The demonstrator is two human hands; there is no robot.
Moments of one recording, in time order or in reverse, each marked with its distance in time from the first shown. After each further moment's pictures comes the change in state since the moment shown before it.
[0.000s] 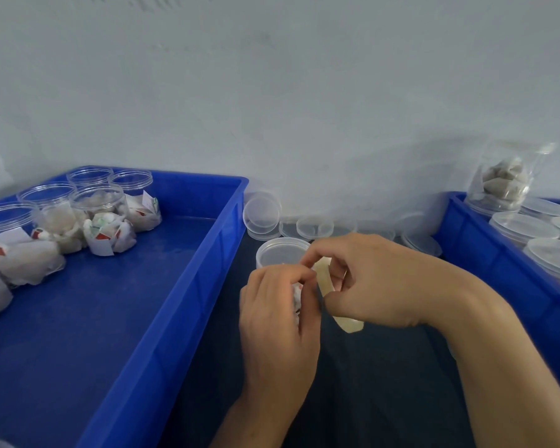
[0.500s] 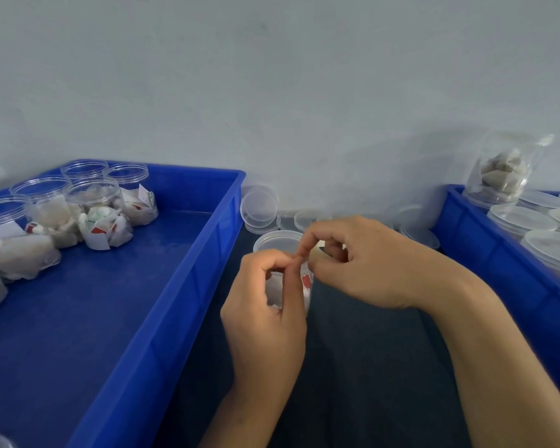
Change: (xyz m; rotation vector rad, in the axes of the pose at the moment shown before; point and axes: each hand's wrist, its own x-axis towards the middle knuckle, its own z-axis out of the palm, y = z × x) left_hand 0.007 0.009 -0.010 -0.148 0.104 -0.163; right_hand 0.010 0.008 0.005 0.110 0.112 -0.069
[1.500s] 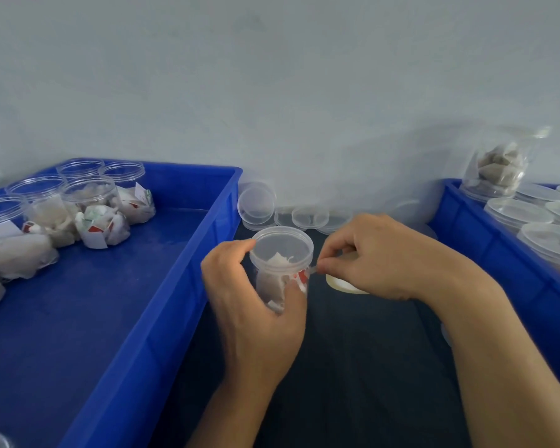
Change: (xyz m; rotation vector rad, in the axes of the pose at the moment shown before) left_hand -0.006 -0.033 -0.001 0.180 -0.041 0.038; right_hand 0.001 0.022 -0.005 -0.155 0.009 0.131
